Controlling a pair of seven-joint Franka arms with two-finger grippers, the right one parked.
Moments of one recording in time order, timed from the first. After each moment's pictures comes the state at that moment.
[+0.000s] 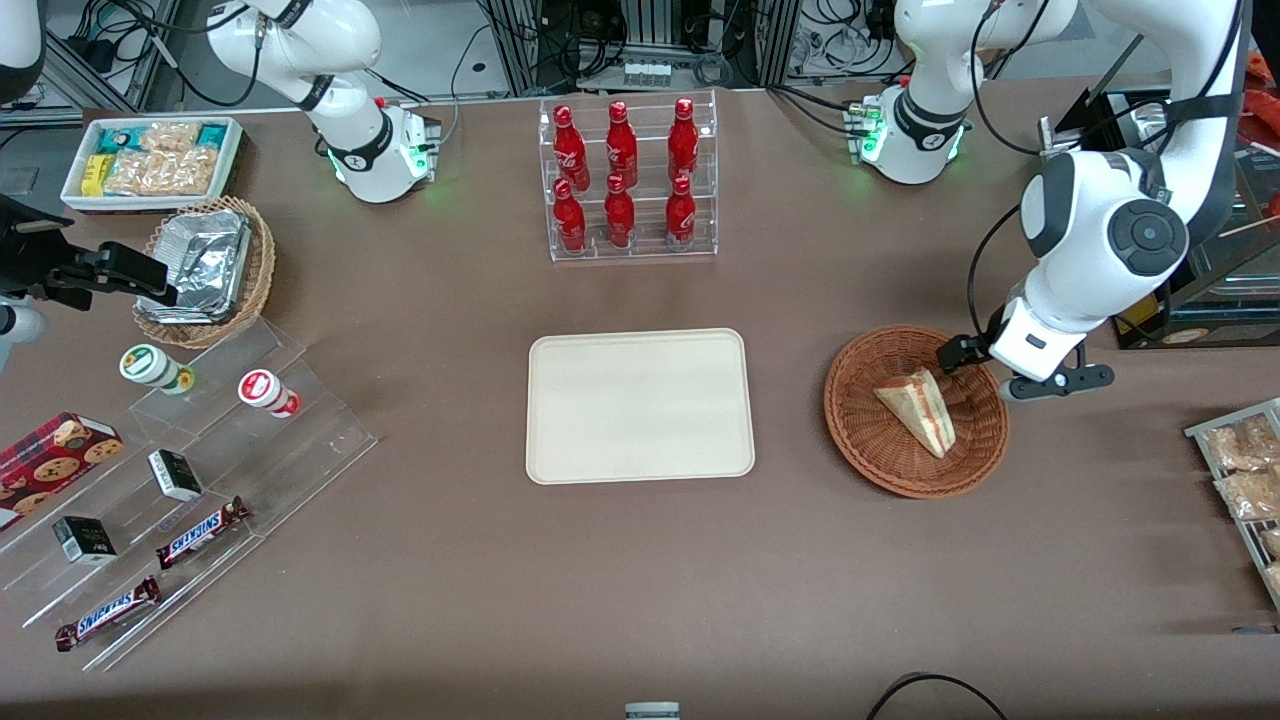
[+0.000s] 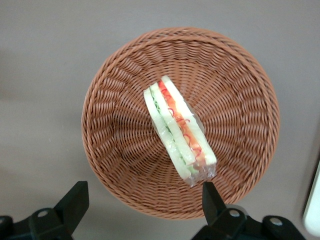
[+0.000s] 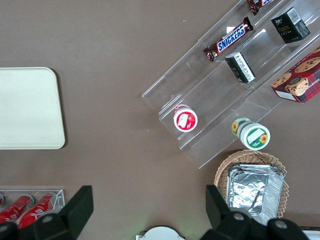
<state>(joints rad) -0.02 0.03 -0.09 -2.22 0.01 2.23 -0.34</state>
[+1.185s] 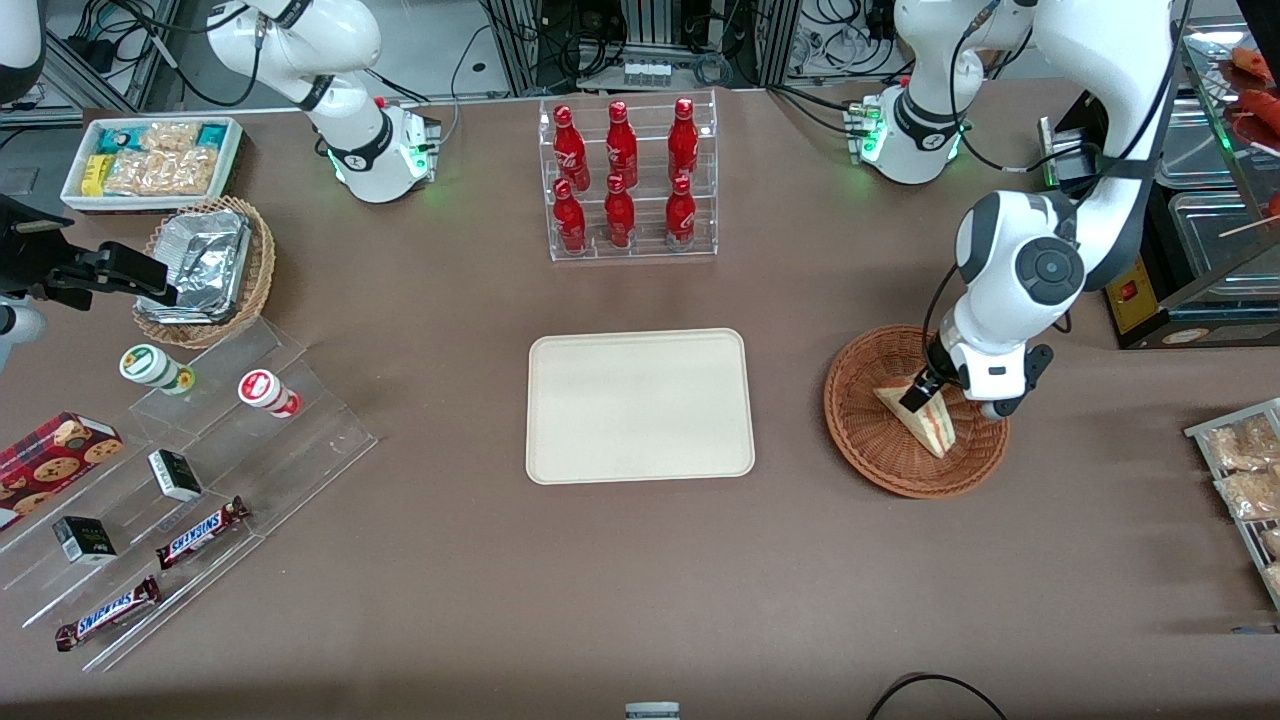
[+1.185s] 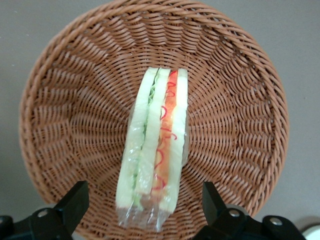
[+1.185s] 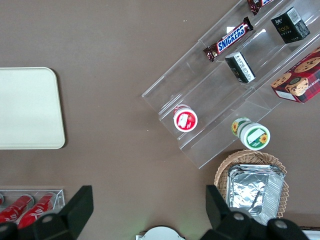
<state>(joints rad) -0.10 0.19 -0.09 -2.27 0.01 2.45 -1.03</state>
